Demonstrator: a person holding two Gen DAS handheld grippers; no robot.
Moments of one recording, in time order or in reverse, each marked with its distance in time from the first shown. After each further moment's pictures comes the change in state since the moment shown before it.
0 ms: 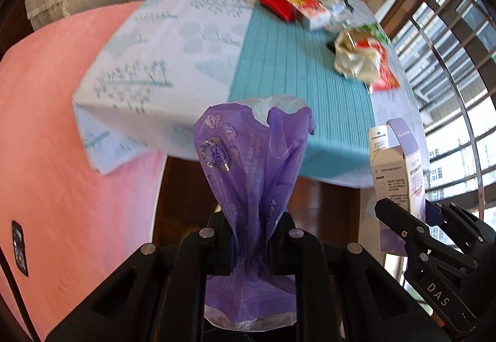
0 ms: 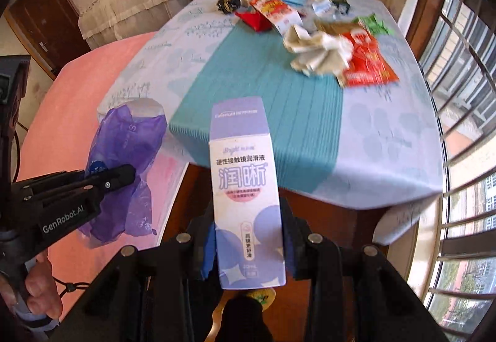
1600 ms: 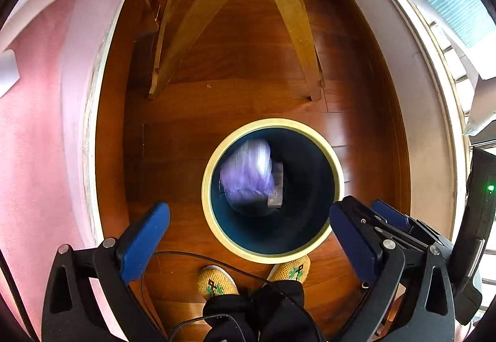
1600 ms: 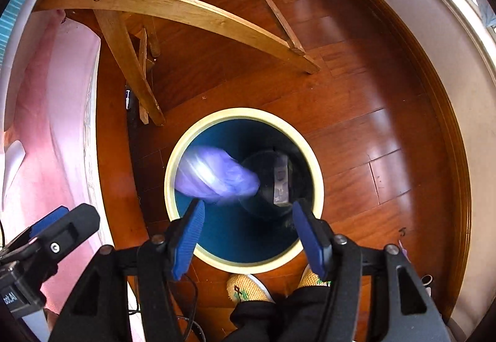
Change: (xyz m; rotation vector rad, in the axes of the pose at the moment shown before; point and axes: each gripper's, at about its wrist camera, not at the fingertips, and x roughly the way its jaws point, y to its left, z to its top) left arm 0.294 0.019 -0.092 0.189 0.221 -0.014; right arm 0.317 -0.081 -0.148 0.575 0.160 -0.017
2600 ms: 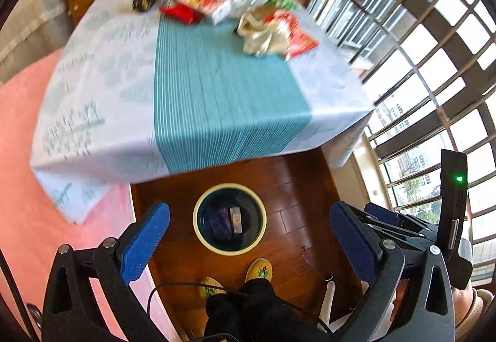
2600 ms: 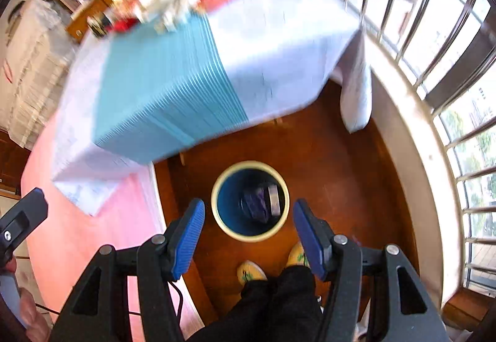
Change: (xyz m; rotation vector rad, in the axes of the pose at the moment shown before) left arm -0.344 -0.031 0.025 0.183 -0.247 -0.162; right arm -0.334 0.057 -0.007 0.002 -0.224 -0.054
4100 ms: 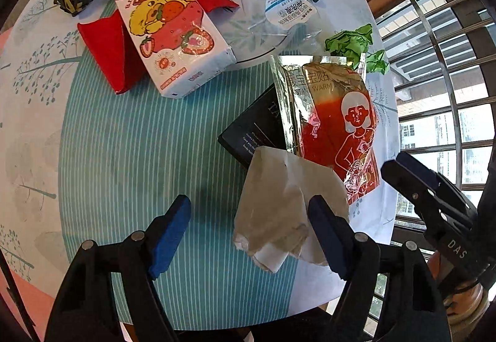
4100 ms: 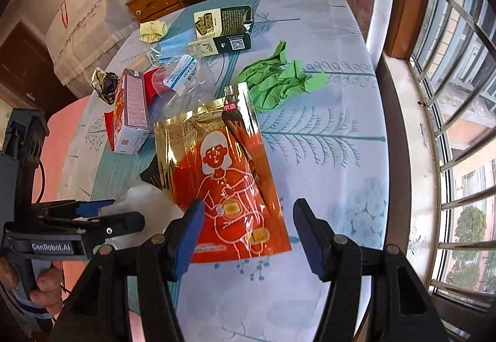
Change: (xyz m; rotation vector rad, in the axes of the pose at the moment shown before) left arm 0.208 0.009 0.247 -0.349 0.242 0.010; right arm 0.126 0.017 0.338 -0.466 0.066 0.210
